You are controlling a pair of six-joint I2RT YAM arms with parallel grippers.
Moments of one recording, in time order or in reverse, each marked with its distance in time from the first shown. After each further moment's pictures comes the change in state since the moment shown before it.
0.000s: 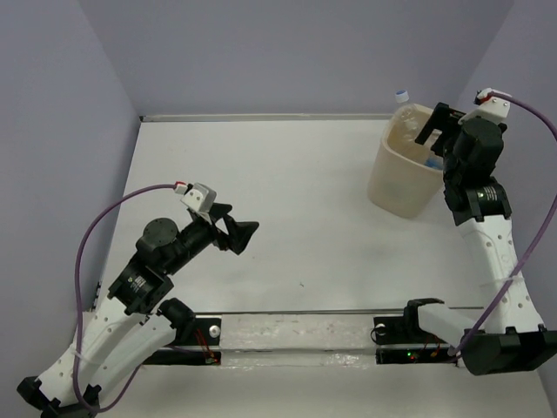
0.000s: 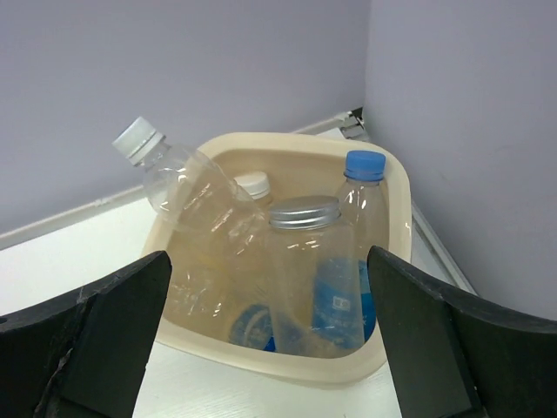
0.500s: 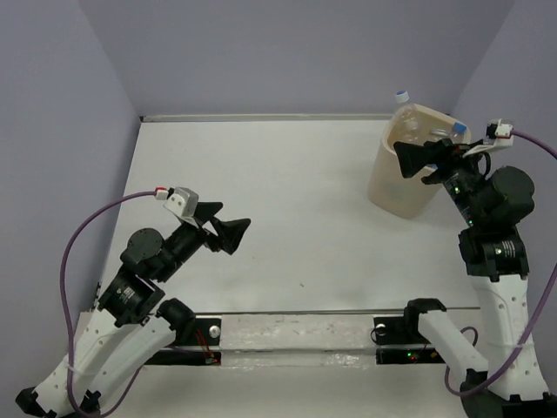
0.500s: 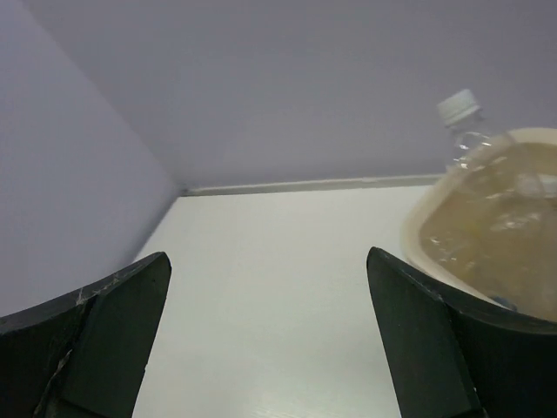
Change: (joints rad) left arm 0.000 -0.074 0.004 0.003 -0.059 -0.024; right arm 0.000 -0.287 -0.109 0.065 -0.617 0.231
